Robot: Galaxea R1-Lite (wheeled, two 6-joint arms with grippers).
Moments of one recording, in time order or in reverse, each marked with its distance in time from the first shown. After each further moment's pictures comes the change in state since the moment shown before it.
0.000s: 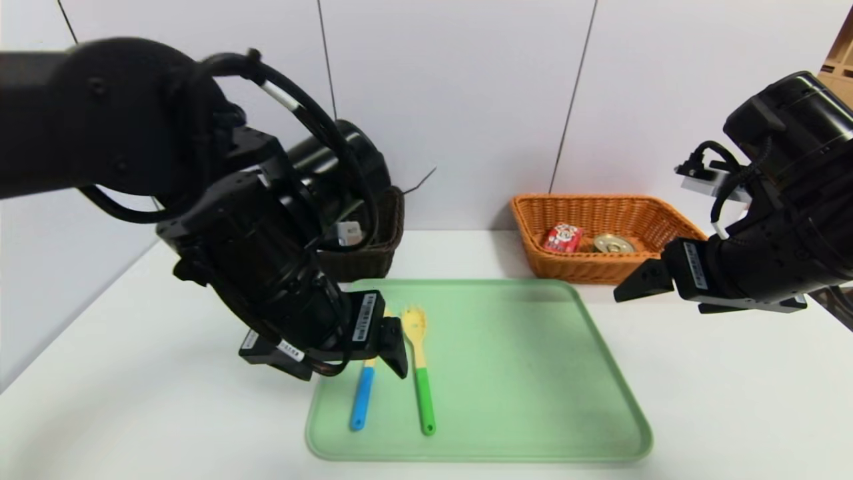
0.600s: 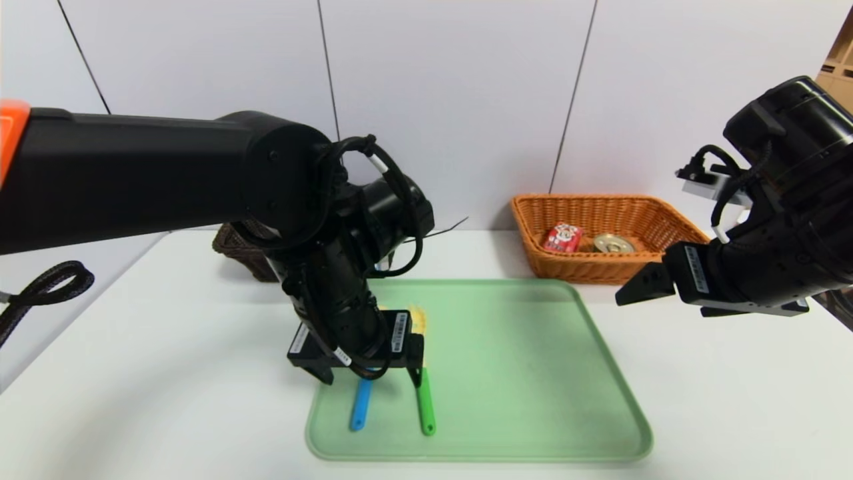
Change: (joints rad) left arm -0.001 0.162 -0.066 -0.004 0.046 -0.006; right arm 0.000 -0.003 0.016 -0.001 -0.001 0.001
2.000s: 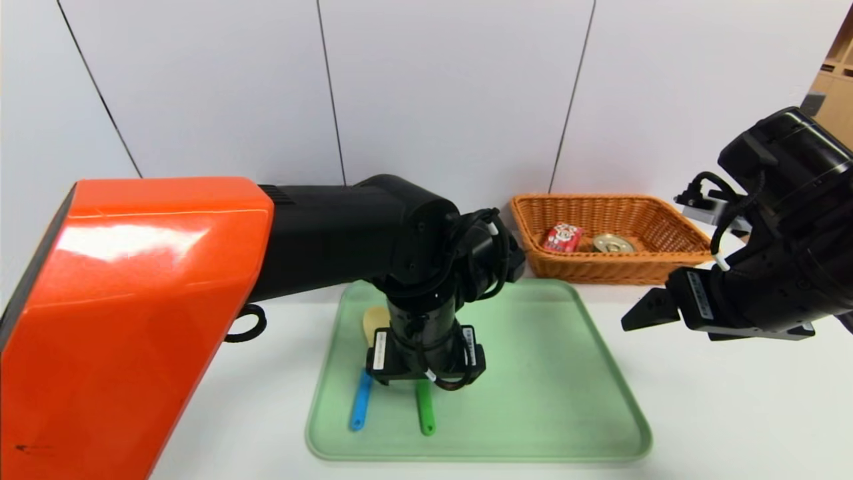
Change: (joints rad) left arm -0.128 0.236 -0.183 -0.047 0.189 -0.211; right arm 0.001 -0.012 0.079 -0.006 0.001 0.000
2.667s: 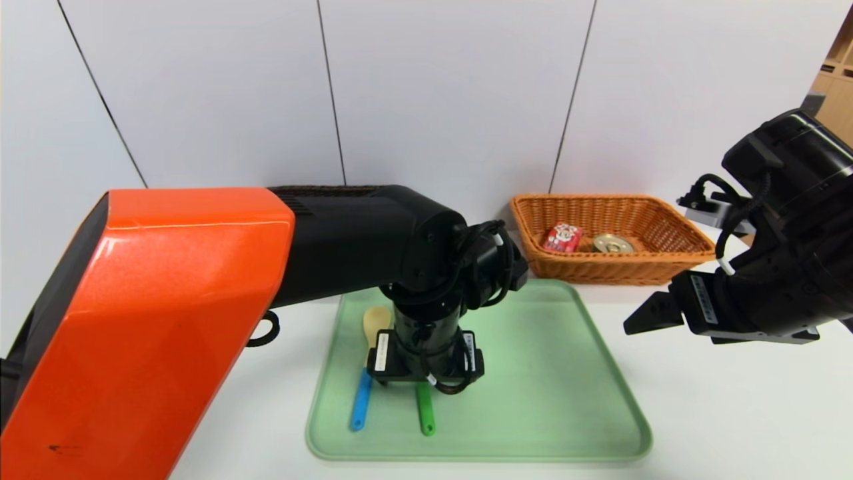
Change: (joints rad) left arm -0.009 0.030 0.000 -0.001 0.033 0.023; right arm 0.004 -0.013 0.014 0.000 0.000 -0.002
